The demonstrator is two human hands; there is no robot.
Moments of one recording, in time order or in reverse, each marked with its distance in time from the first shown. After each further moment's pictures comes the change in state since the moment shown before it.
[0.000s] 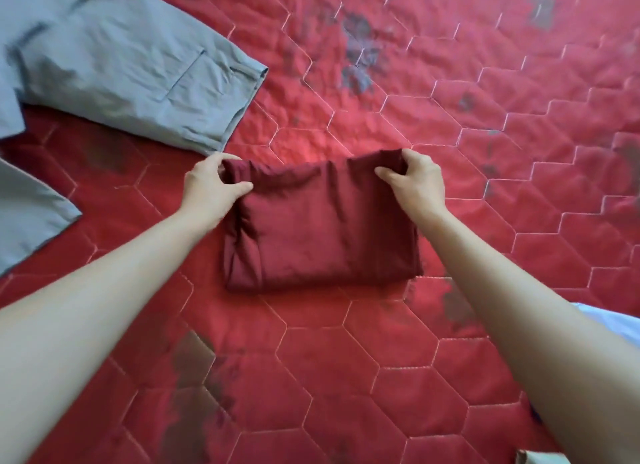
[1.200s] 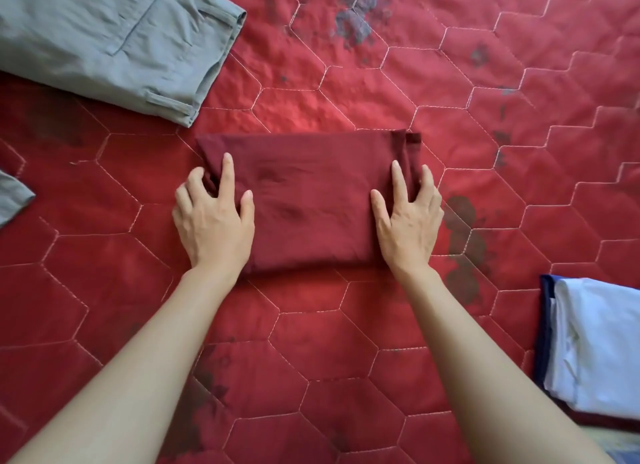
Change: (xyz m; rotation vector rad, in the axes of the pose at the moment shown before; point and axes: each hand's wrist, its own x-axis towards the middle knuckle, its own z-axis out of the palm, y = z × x) left_hand -0.064 -0.031 0.055 0.633 0.187 0.111; right_hand -0.071 0.057 0.057 -0.388 0.165 -0.005
